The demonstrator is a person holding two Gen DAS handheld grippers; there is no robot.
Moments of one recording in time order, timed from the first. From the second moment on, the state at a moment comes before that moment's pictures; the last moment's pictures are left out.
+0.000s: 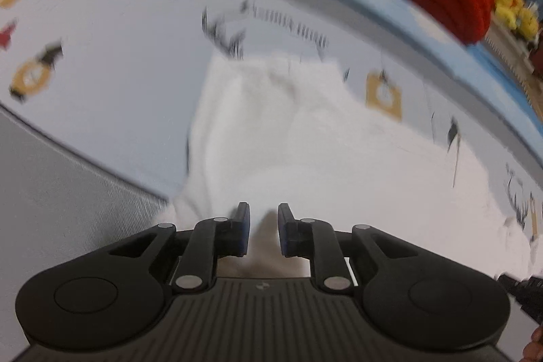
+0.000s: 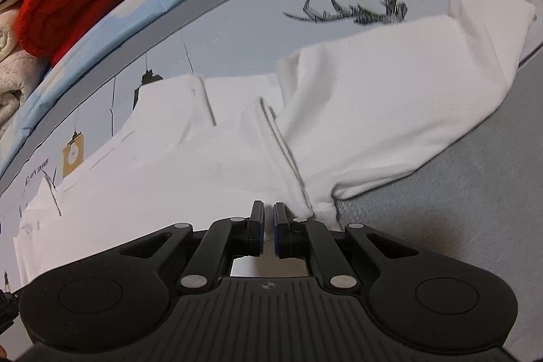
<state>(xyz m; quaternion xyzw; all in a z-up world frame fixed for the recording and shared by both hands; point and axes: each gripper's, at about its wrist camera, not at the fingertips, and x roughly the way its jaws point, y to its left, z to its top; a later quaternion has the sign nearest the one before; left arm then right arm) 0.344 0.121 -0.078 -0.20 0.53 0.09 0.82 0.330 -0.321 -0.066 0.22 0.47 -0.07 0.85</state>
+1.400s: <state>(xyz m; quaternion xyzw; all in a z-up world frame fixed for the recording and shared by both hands) 0.343 0.079 -0.070 -0.15 0.52 0.03 0.84 0.306 -0.604 -0.122 0.42 0.23 -0.26 0.84</state>
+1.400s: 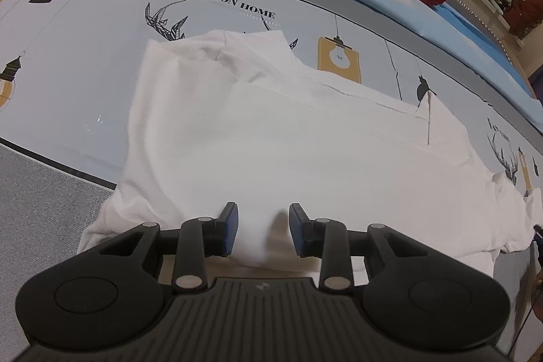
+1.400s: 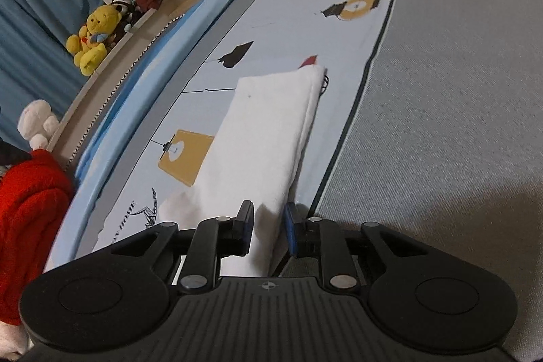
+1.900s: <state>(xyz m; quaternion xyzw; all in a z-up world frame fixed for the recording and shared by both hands) 0.331 0.143 -0.025 -0.22 0.47 0.06 0.85 0.296 -0.319 0.054 0.10 0.16 -0.05 0.98</state>
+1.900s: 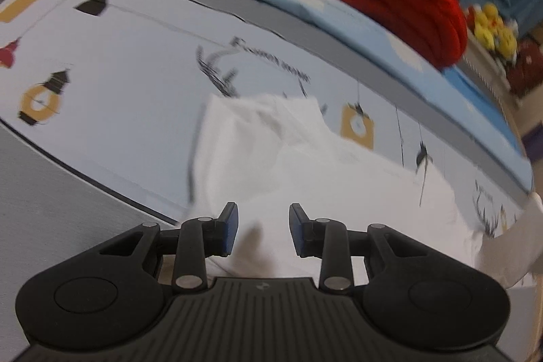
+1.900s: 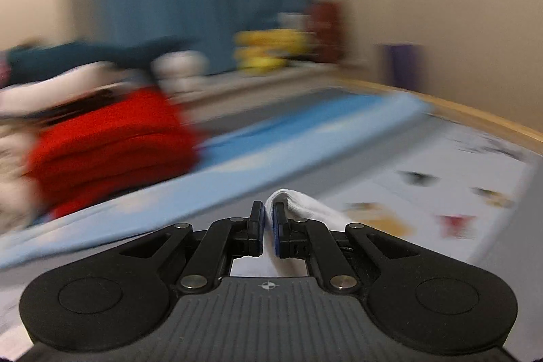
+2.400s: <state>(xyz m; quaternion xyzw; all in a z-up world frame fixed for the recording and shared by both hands) 0.324 0.156 -0.022 -0.24 0.47 0.07 0.85 0.268 -0.182 -0.032 0.13 0.39 0.12 0.90</state>
